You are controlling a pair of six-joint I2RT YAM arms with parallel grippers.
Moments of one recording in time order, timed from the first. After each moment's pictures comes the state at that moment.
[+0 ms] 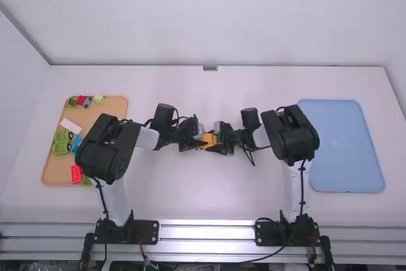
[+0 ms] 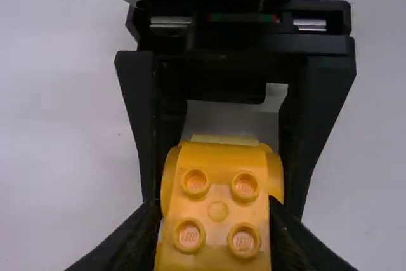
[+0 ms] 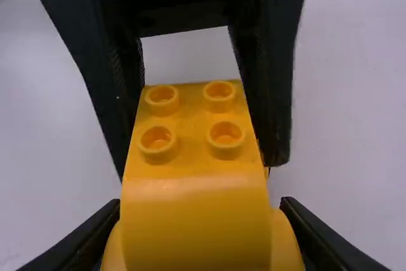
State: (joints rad) left arm -0.24 1.95 0.78 0.31 0.89 0.84; right arm 0.30 2.24 0.86 0.47 -1.13 -0.84
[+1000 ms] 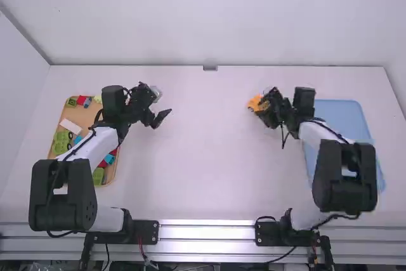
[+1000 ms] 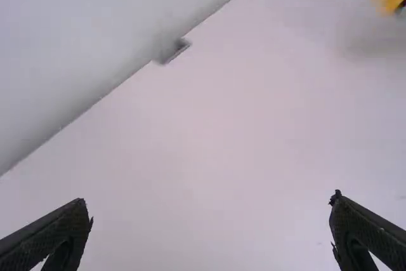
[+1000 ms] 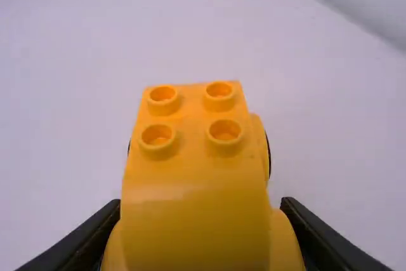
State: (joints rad) left arm 0.08 1.51 0.78 0.14 0.56 0.57; right arm -0.11 1.66 0.86 0.01 -0.50 -0.64
